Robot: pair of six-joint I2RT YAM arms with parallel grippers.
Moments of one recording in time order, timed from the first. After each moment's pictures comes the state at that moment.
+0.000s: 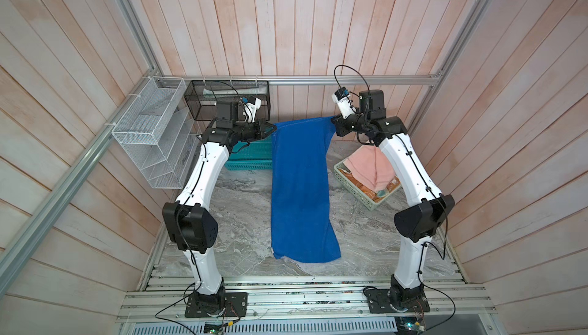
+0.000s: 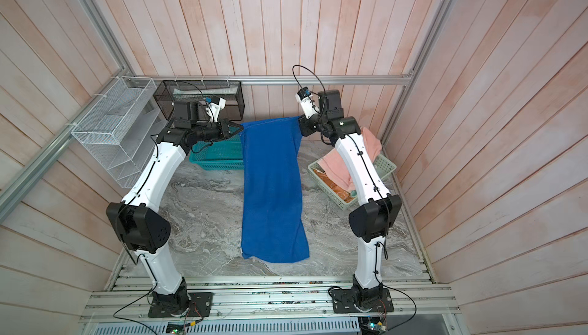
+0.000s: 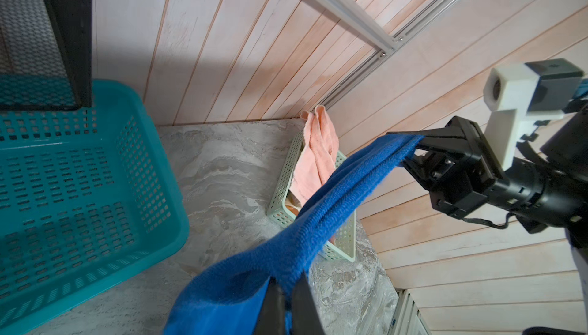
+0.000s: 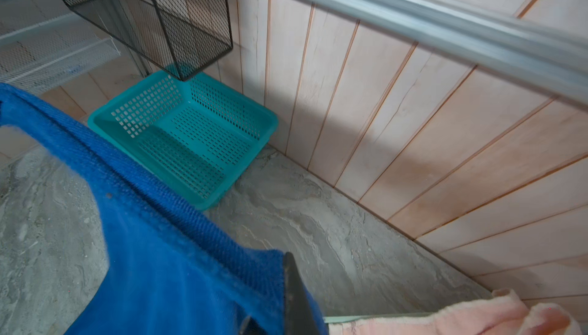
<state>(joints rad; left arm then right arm) -0.15 1.90 2.00 -0.60 0.73 -0.35 0.34 1.99 2.24 -0.78 -0.24 -0.18</state>
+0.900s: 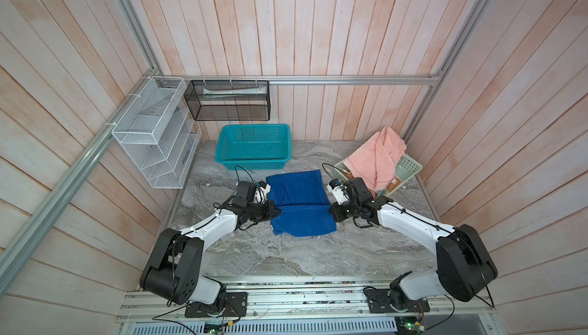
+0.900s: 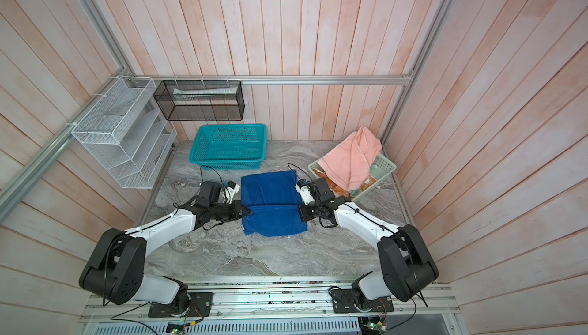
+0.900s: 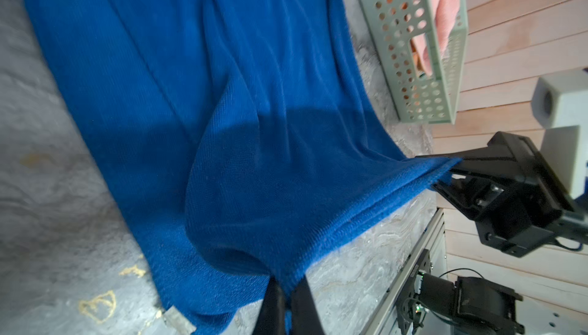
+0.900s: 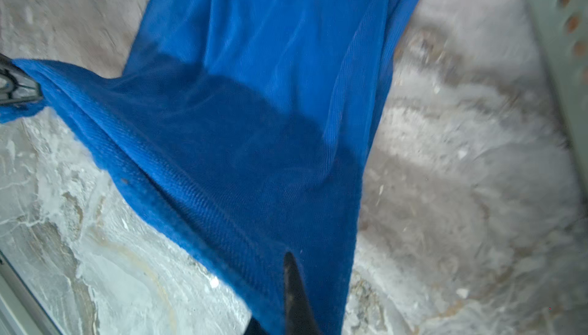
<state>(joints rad) -0.34 1.49 0.72 -0.10 0.58 -0.52 0.52 1.45 0.80 -0.33 -0.24 0.14</state>
